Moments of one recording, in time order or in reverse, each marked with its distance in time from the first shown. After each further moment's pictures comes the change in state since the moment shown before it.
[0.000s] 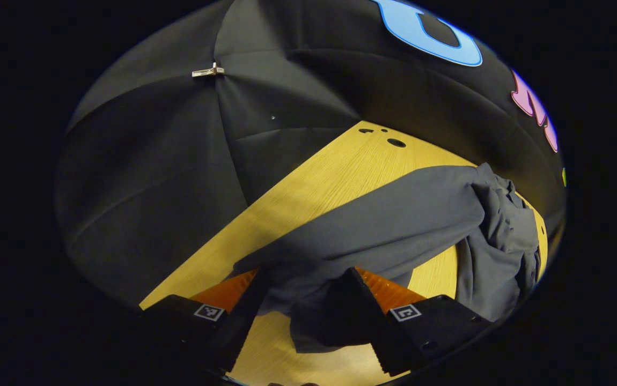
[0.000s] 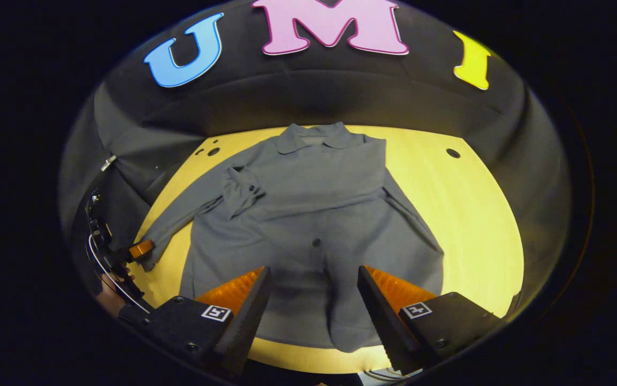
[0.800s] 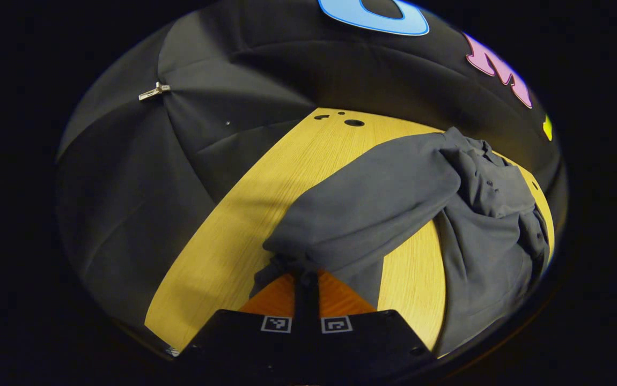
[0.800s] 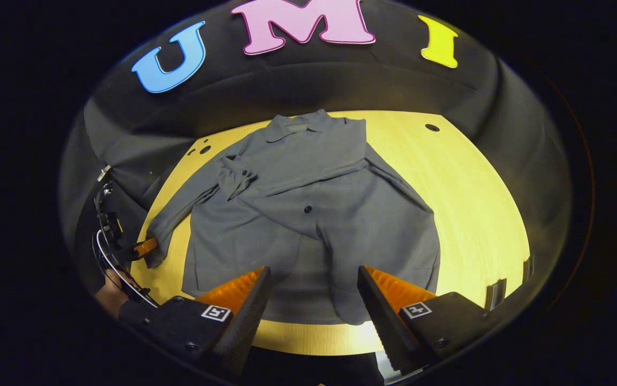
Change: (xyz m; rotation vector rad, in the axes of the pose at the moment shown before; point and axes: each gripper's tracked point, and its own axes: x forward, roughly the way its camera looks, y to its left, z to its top) left arm 0.001 -0.039 -0.003 0.185 0.034 -0.104; right arm -0.020 0.007 -0.045 0.092 0.019 -0.004
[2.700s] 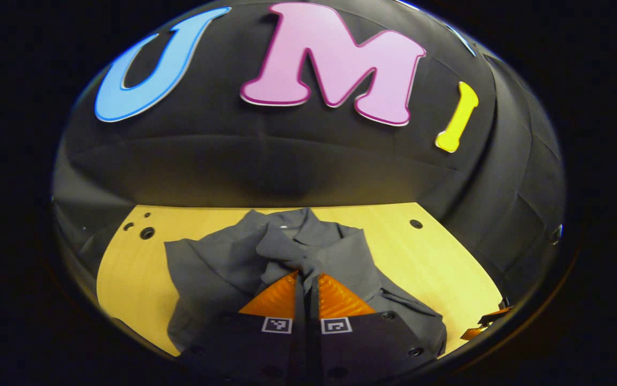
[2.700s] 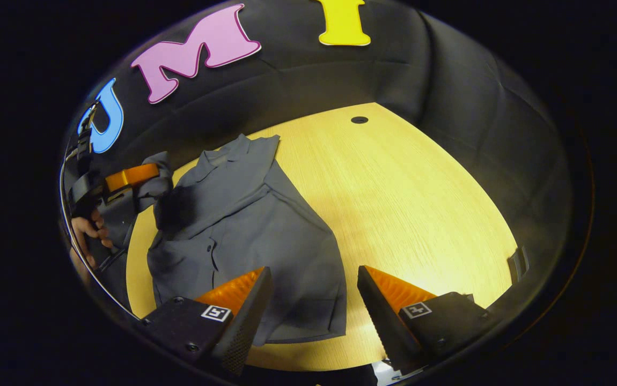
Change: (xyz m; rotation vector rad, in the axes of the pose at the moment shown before) left arm -0.086 -0.459 0.169 0.269 -0.234 -0.558; right arm 0.011 -0.180 0.028 0.233 -0.052 -0.104
